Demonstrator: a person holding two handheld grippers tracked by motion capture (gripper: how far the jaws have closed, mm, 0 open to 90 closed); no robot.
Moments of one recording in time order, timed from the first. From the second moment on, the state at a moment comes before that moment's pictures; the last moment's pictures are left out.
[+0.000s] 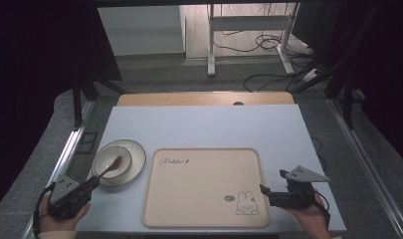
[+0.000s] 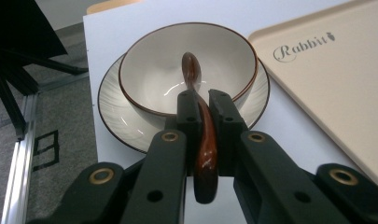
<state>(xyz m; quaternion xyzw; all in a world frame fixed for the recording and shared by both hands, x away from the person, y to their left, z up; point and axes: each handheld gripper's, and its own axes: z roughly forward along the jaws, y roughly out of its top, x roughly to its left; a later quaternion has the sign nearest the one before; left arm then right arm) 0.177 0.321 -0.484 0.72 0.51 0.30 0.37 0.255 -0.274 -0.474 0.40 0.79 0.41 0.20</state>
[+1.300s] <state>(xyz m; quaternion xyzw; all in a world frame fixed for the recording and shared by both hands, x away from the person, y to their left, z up) 0.166 0.316 -0.455 0.69 0.49 0.32 0.42 0.255 -0.274 -0.474 0.40 0.79 0.41 0.20</state>
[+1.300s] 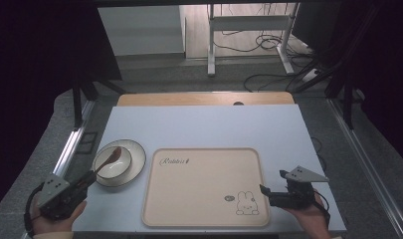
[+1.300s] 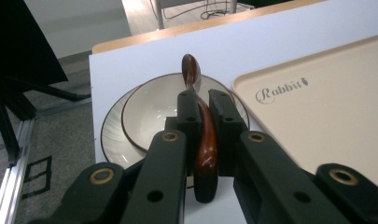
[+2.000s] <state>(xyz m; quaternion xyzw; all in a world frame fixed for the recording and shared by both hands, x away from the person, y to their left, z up) 0.163 0.310 -0.447 0.68 0.48 0.32 0.45 0.255 -0.275 -0.474 0.40 0.79 0.41 0.20</state>
